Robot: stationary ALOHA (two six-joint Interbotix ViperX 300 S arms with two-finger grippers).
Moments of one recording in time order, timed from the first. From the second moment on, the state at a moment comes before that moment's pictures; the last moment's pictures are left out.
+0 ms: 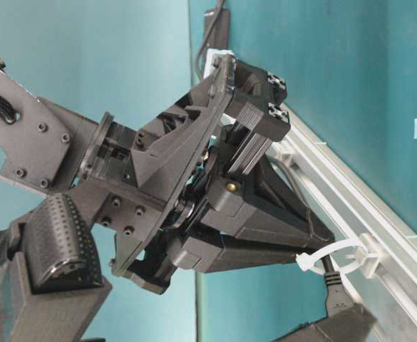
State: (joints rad) left arm -0.17 -0.02 0.95 0.03 -0.35 -0.68; right arm 0.06 0.37 0.14 0.10 0.59 -0.79
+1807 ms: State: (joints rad) left arm -0.21 -0.04 0.94 0.03 -0.21 -0.70; right arm -0.06 0.25 0.22 0.10 0.58 -0.49
